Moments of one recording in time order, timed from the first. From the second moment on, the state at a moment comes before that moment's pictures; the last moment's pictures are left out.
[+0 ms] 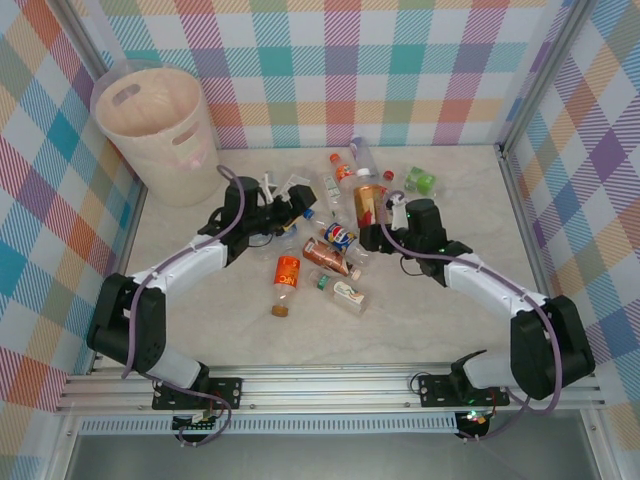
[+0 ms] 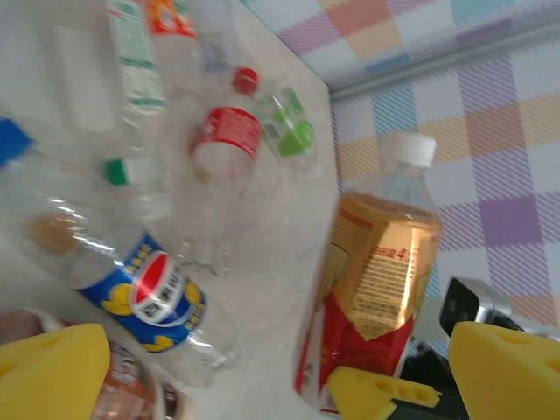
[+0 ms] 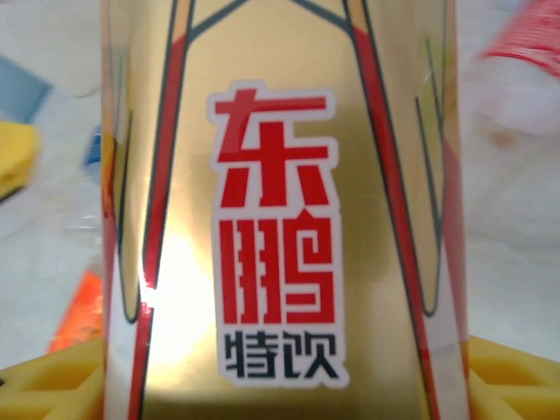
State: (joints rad) left arm -0.42 1.51 0.99 0.11 0.47 -0.98; right arm 0.43 1.34 0.78 -0.03 -0.30 0.36
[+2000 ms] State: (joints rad) left arm -0.30 1.41 1.33 -0.09 -0.17 -0.75; right arm 0.58 1.08 0.75 -0.02 0.15 0.40
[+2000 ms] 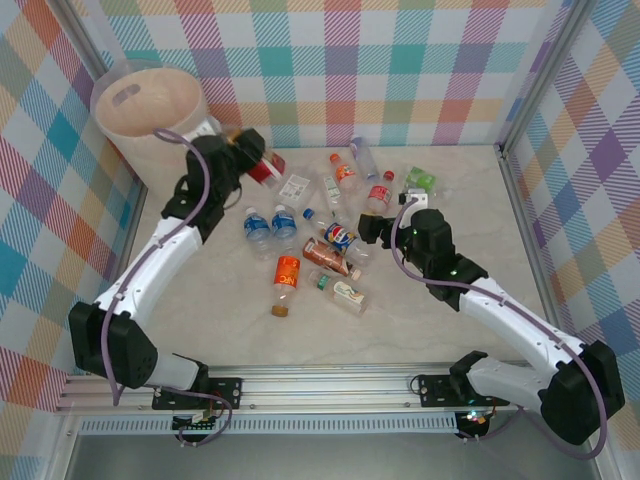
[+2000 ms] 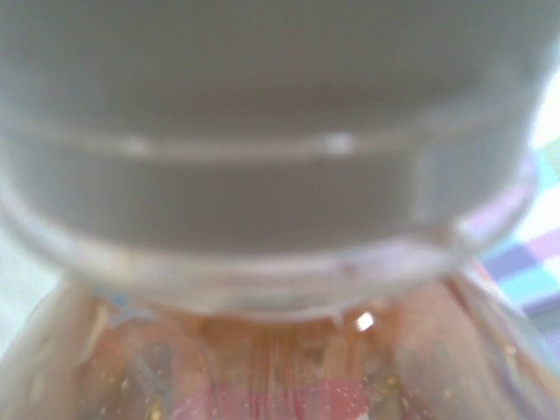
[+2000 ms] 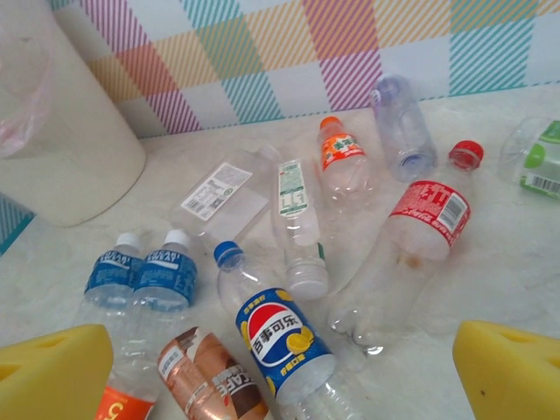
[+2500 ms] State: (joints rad) left arm -0.02 1.81 1.91 0.04 -0.45 -0.41; right arm 0.58 1.10 0.76 -0.02 0.19 0.41
